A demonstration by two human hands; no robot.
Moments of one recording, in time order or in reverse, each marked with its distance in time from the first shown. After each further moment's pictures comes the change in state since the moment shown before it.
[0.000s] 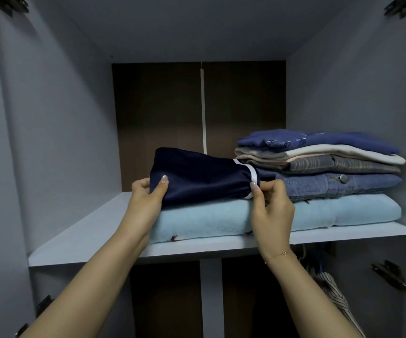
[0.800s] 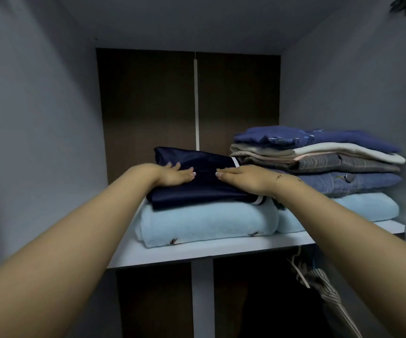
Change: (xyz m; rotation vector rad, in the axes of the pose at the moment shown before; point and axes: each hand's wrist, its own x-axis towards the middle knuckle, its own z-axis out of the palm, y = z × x) left_hand 0.115 0.029 0.039 1.306 -0.815 -0.019; right_hand 0.099 -0.017 0.038 -0.610 -1.182 0.174
